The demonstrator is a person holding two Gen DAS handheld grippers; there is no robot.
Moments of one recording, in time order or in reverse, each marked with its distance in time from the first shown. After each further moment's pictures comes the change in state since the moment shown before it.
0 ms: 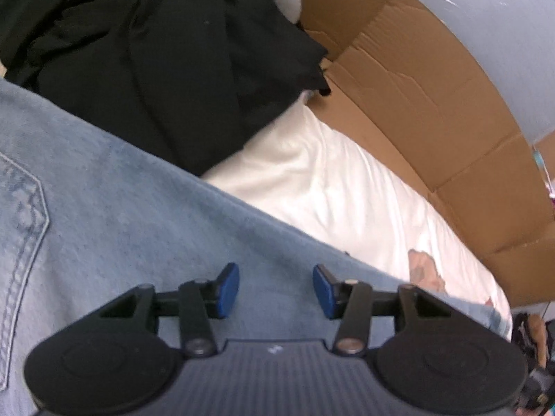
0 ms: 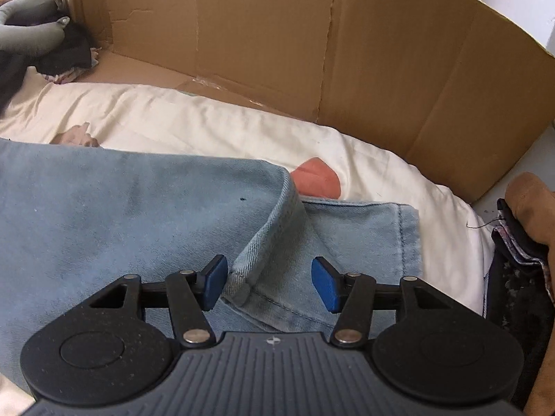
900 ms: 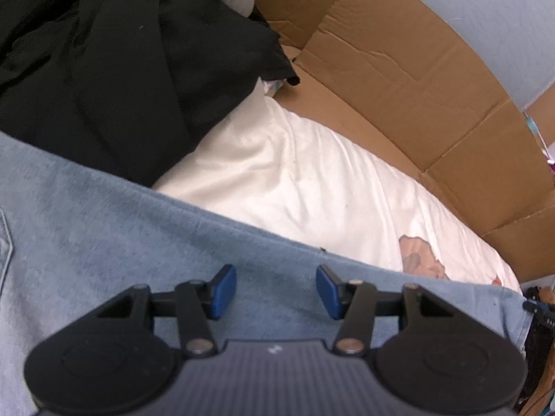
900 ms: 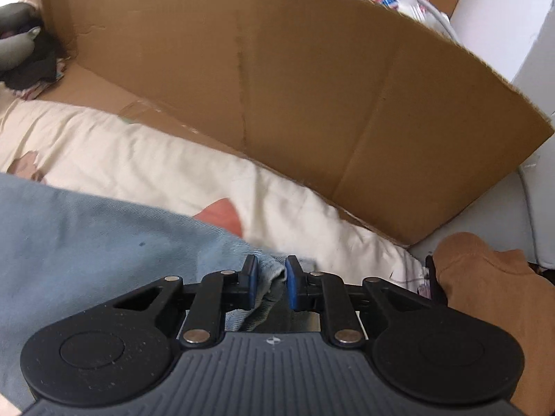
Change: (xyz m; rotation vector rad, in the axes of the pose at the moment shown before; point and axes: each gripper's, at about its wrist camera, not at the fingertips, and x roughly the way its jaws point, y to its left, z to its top) left arm 0.003 -0.014 -0.006 0.127 0.010 0.005; right arm 0.006 -0.082 0.049 -0.041 0.021 -0.050
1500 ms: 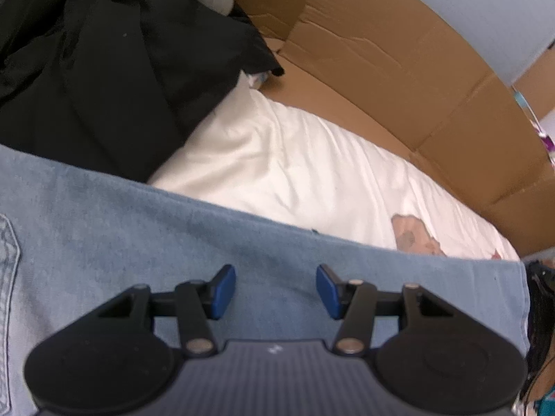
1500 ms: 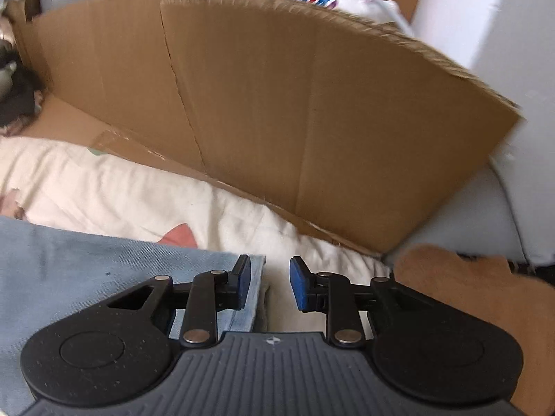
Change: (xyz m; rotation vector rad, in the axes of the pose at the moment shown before) left arm -0.009 -0.007 -0.007 0.080 0.038 -0.003; right arm -0.010 -0.034 0.001 0.099 -0.030 -0.007
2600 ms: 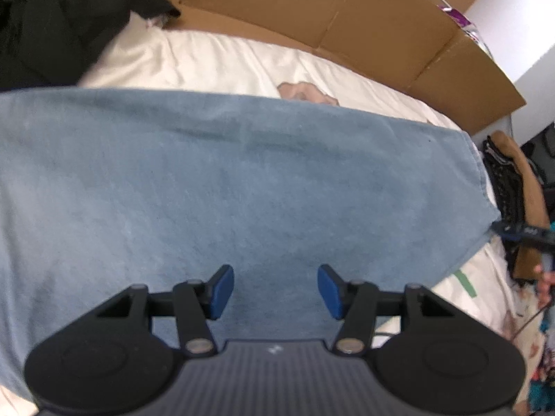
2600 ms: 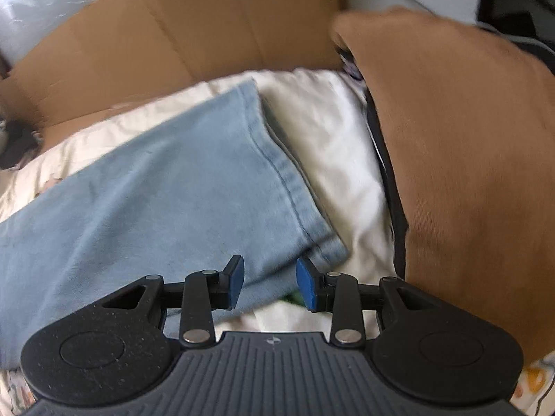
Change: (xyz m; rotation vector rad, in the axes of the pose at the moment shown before) left arm -0.038 -0.069 -0.114 0.228 0.152 -0.088; right arm -0.061 0.034 -0.157 0.419 0.106 0.038
